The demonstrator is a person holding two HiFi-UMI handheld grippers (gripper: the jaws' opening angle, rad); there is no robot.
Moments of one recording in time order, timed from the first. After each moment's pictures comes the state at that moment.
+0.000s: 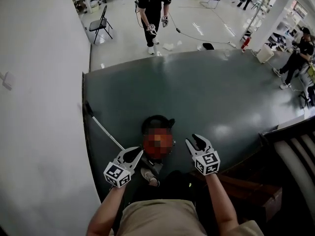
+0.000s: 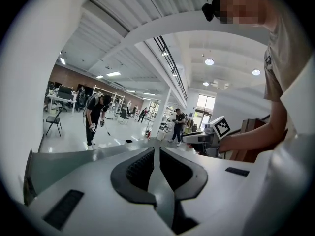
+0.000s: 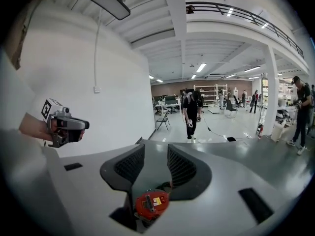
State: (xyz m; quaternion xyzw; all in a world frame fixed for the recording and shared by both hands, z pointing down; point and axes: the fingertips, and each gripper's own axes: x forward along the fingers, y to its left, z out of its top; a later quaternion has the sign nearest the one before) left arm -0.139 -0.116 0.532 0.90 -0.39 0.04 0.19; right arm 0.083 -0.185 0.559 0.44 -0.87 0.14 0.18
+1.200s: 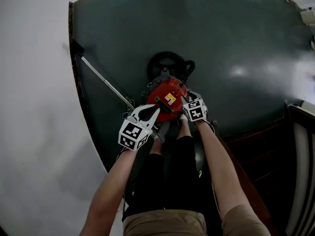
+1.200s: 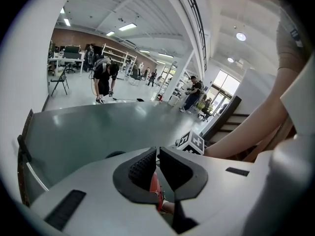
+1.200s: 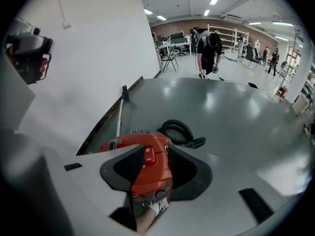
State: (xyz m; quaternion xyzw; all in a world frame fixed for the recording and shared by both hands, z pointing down) left arm -0.098 -0.274 0.895 0.83 -0.38 0.20 0.35; right arm 0.035 -0.308 1.111 0.32 -0.79 0.29 0.43
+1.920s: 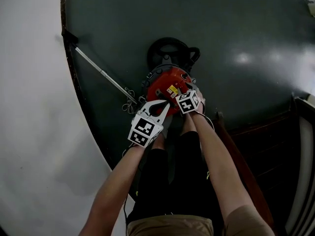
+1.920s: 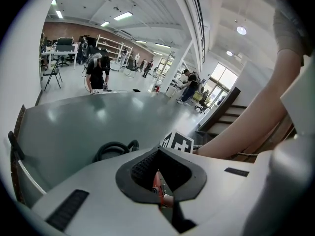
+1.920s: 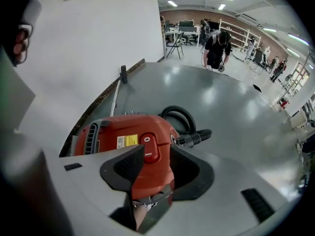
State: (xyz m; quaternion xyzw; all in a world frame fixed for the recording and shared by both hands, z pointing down) left arm -0.060 -0.264 0.976 0.83 -0.34 0.24 0.36; right arm 0.008 -0.289 1.192 0.30 -0.76 0.27 0.52
